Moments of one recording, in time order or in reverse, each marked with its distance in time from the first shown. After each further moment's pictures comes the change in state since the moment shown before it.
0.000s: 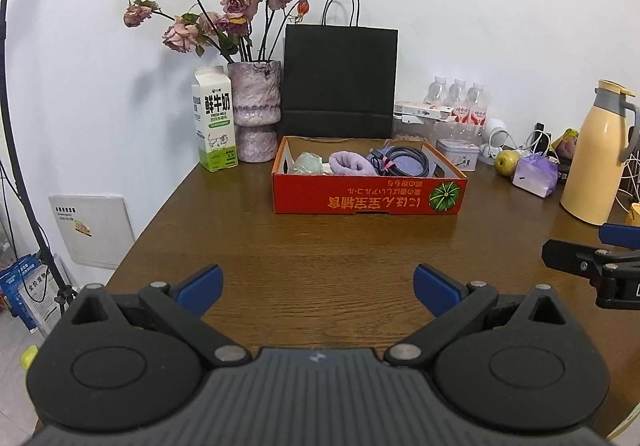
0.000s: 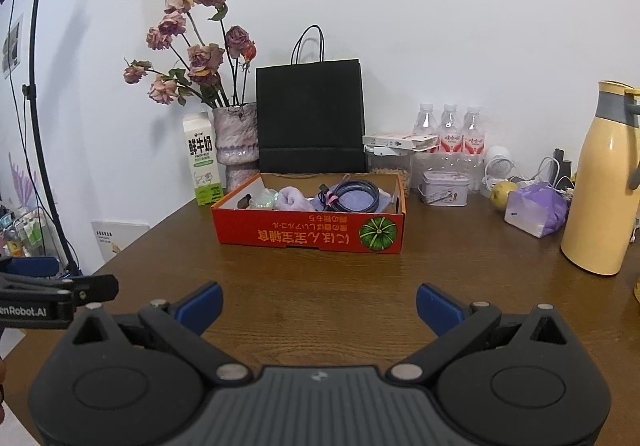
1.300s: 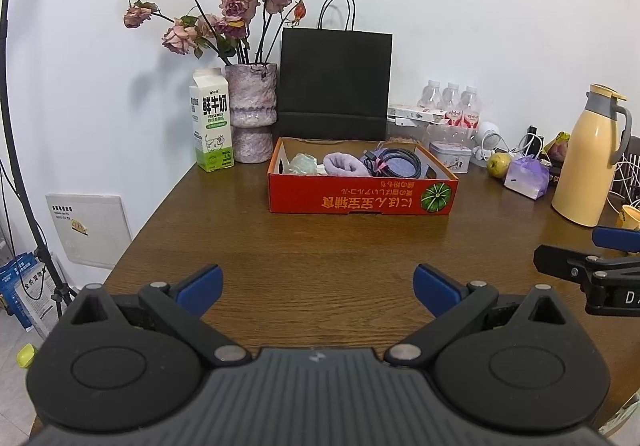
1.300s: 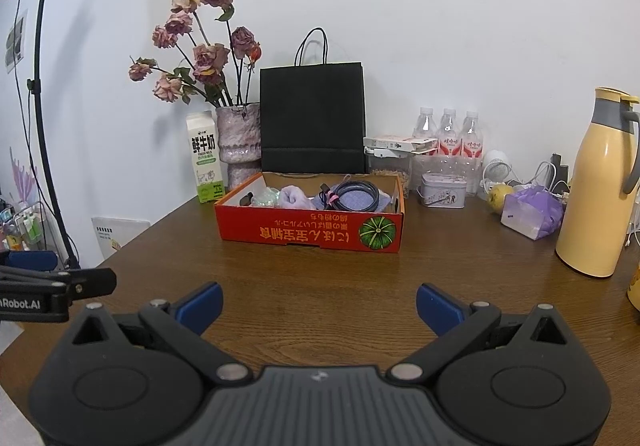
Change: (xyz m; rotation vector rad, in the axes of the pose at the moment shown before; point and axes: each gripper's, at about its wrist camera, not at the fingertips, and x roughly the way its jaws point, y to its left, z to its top) left arm -0.011 -0.001 -0.003 -0.002 0.000 -0.020; right arm -0.012 0.003 -0.005 -0.016 0.000 -0.004
